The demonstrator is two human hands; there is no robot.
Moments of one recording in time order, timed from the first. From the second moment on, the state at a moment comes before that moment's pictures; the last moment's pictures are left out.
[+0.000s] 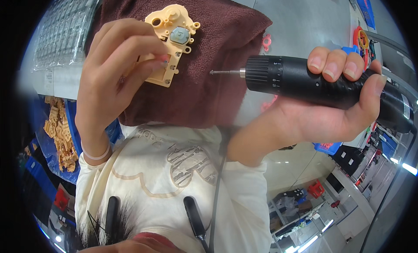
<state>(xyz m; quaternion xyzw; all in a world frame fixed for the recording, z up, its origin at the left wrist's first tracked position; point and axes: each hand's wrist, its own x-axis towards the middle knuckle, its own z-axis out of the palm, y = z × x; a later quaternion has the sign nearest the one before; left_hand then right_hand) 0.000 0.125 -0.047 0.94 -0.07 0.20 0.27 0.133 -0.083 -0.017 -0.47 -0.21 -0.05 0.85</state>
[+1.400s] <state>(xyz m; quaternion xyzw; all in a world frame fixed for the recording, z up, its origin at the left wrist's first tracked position) -0.063 0.101 -0.055 0.66 -0.01 0.28 0.70 0.035 -0.052 -0.021 -0.62 -0.25 0.17 0.72</state>
